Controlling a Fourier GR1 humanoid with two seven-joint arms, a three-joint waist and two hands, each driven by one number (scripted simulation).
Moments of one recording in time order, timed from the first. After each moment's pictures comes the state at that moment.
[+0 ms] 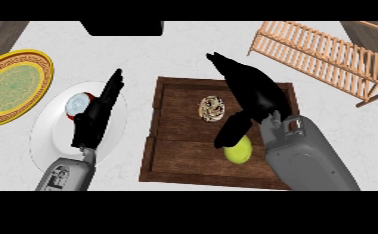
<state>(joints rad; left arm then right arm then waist) -0.17 0.20 -0.17 -1.42 0.00 0.12 0.00 -0.60 -0.17 0.38 -1.67 0.42 0.39 0.85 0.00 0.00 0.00</state>
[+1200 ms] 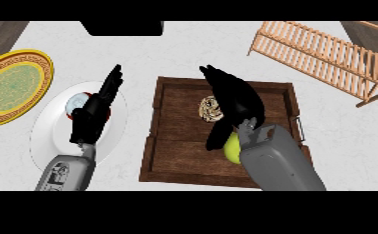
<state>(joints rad) -0.19 0.14 -0.08 -1.43 -0.08 0.04 0.03 -0.53 -0.02 0.36 -1.56 0.68 0.43 0.77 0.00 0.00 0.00</state>
